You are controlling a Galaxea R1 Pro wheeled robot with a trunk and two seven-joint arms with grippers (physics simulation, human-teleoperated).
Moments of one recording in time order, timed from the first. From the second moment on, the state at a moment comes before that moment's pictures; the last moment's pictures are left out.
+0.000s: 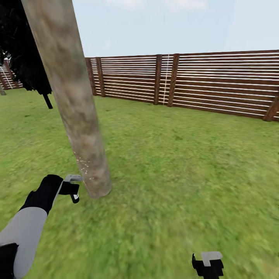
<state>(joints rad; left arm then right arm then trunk) -0.89 0.19 0.21 -0.70 -0.42 0.82 -0.43 -0.45 -0.03 -0.24 -0.06 0.48 -0.49 -0.37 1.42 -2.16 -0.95</state>
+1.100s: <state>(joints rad) -0.89 0.17 0.21 -0.76 -0.41 0.82 -0.43 -0.45 -0.03 -0.24 -0.06 0.48 -0.49 -0.37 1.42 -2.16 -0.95</state>
